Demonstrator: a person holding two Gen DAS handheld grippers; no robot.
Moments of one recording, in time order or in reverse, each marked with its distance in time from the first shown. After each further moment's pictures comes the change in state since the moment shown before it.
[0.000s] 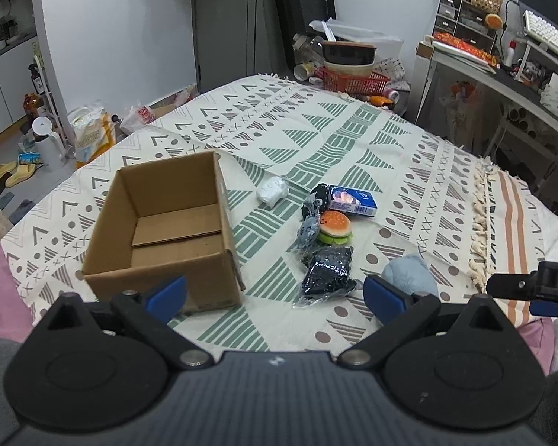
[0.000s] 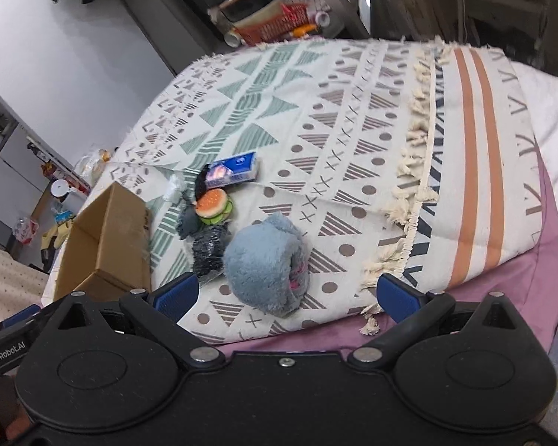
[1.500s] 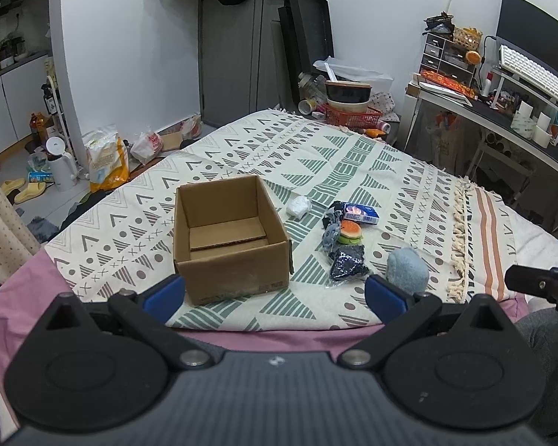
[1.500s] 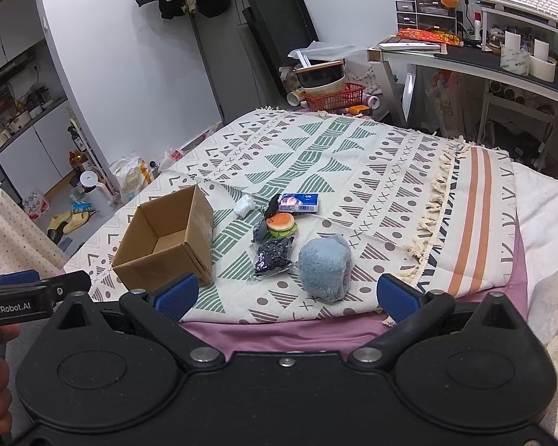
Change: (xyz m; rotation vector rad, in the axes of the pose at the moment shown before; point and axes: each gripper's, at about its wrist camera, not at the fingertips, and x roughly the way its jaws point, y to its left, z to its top) left arm -0.125 0.080 -0.030 0.005 -0.102 -0.046; right arm -0.124 0.092 -0.077 -0.248 -0.230 0.006
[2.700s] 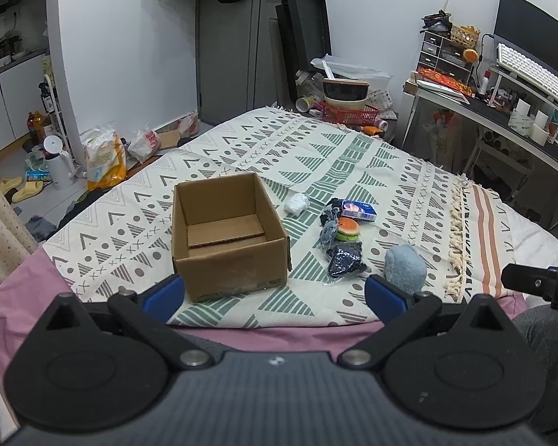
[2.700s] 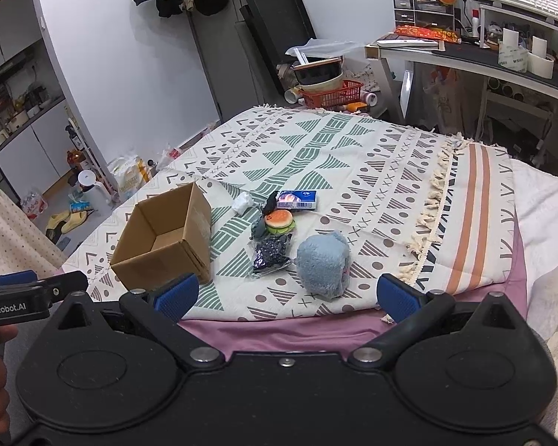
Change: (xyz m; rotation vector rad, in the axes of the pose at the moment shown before) left arm 0.001 0.004 -0.005 0.009 0.006 -0.010; right arm 0.000 0.000 -0.001 0.011 0.007 -0.013
